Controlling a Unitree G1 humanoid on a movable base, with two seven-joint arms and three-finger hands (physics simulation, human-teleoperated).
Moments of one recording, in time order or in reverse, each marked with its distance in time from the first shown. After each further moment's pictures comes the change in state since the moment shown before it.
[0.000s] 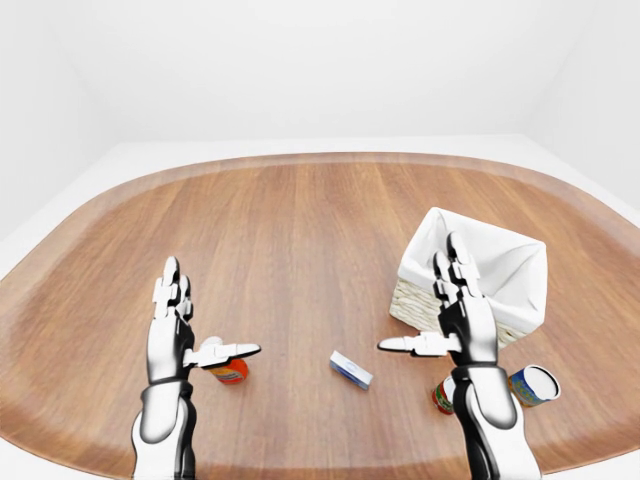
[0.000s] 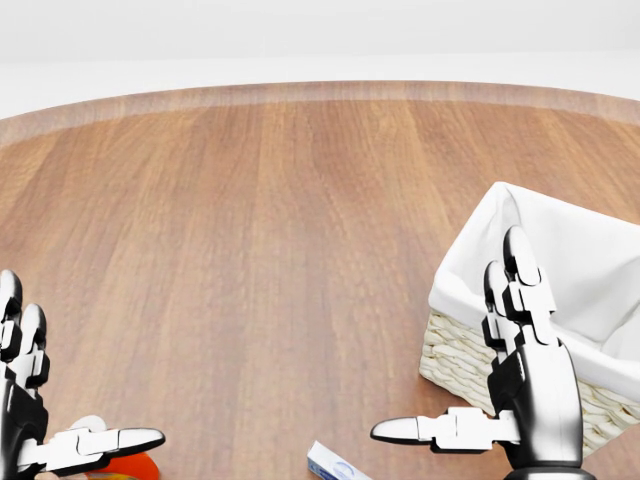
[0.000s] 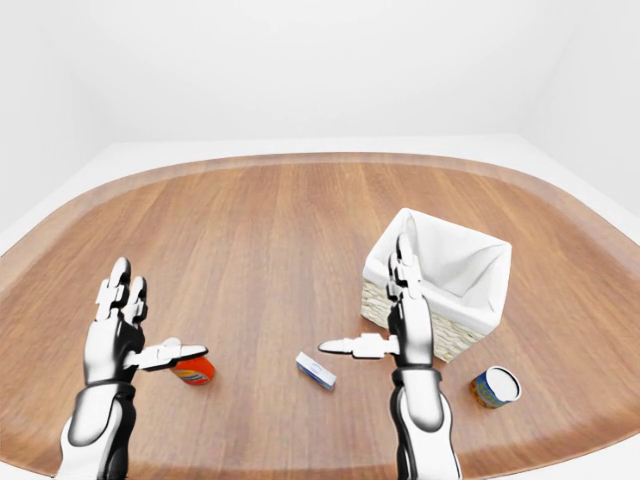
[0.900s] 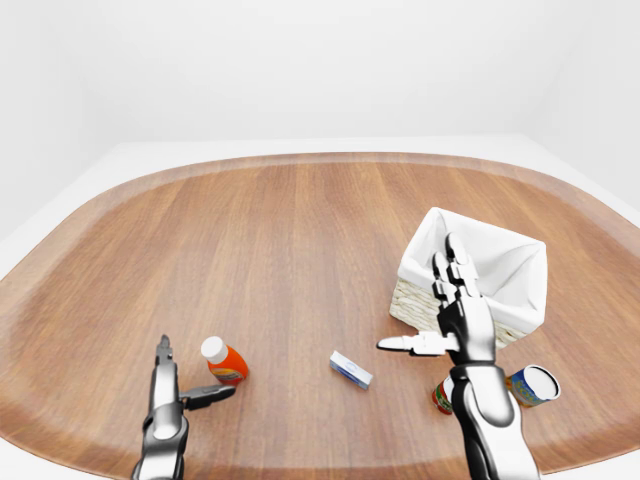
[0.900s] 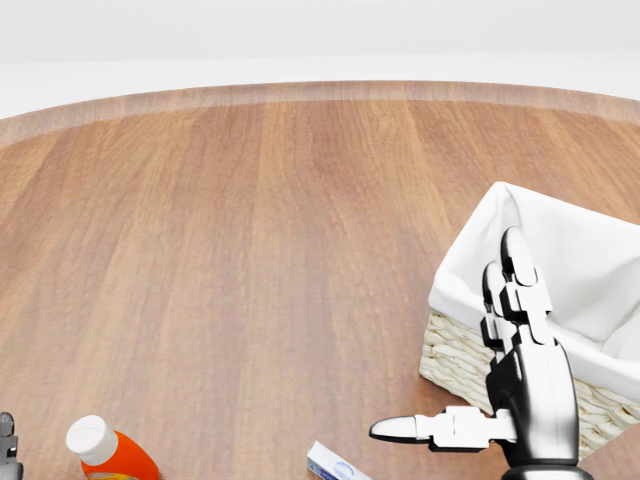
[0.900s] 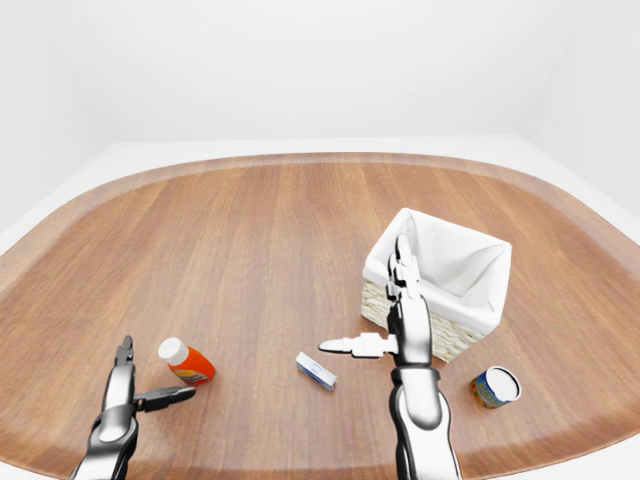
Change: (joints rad) left arm -0.199 0.215 0.020 0.947 0.212 -0.048 0.301; right arm -0.007 0.000 0.002 0.021 -0.010 -0.009 -0.005
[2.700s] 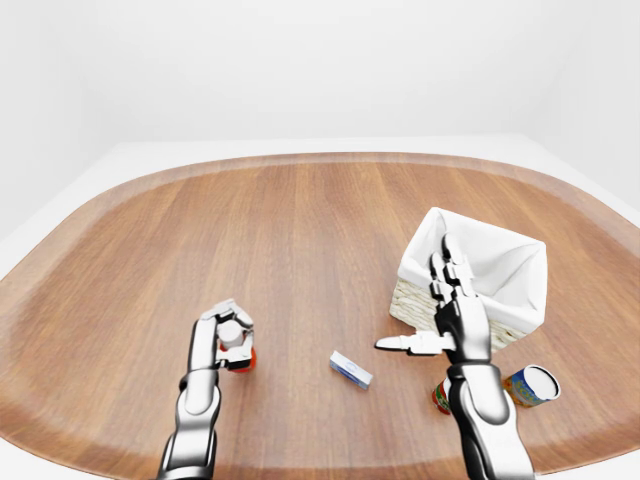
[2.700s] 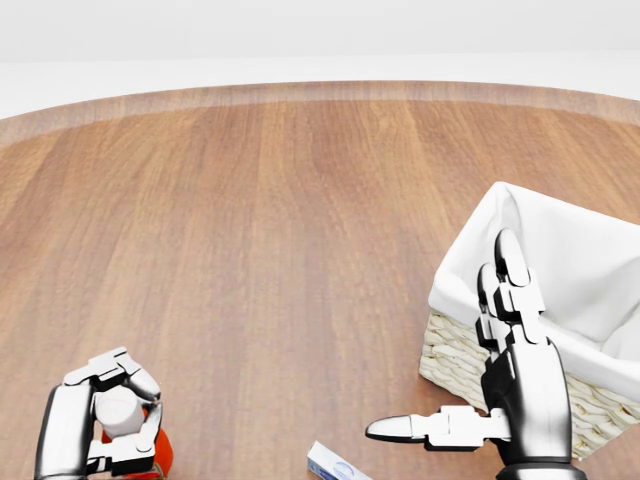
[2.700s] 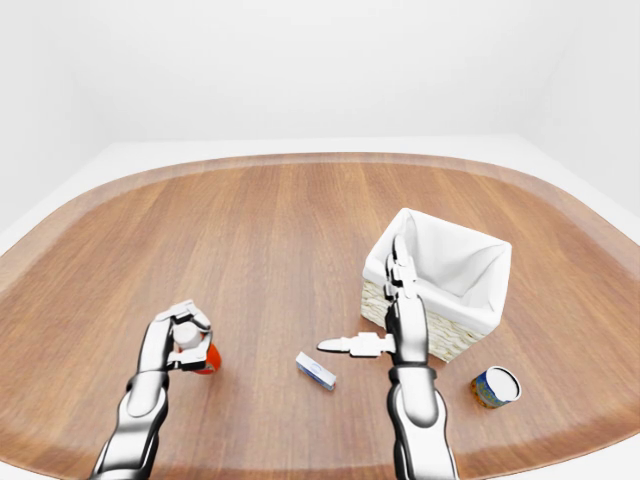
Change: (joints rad) left arm 0.038 -0.137 -0.103 -0.436 0.043 0.000 -0.133; right arm -0.009 -0.001 0.008 0.029 -0.006 -0.015 -0.004
